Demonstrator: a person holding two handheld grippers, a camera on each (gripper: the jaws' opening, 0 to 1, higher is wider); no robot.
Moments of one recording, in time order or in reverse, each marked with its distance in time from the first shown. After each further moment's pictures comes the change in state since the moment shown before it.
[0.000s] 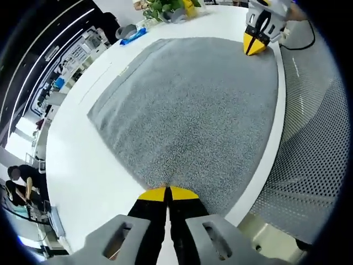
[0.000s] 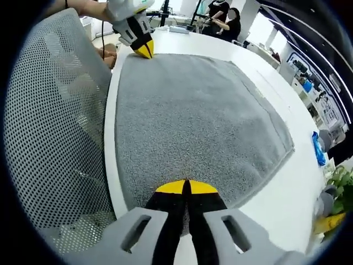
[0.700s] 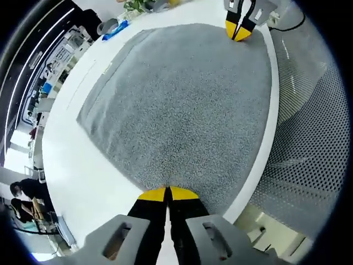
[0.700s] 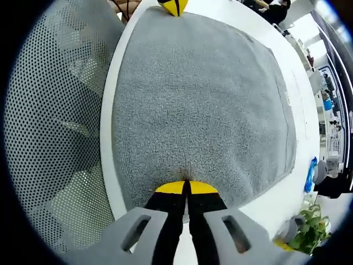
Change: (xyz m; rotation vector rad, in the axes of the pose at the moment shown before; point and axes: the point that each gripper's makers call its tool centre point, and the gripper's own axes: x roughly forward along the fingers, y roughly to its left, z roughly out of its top) left arm 0.000 -0.003 -0.001 0.098 0.069 -0.060; right arm 0.009 -0.002 0.004 -0.251 0.373 0.050
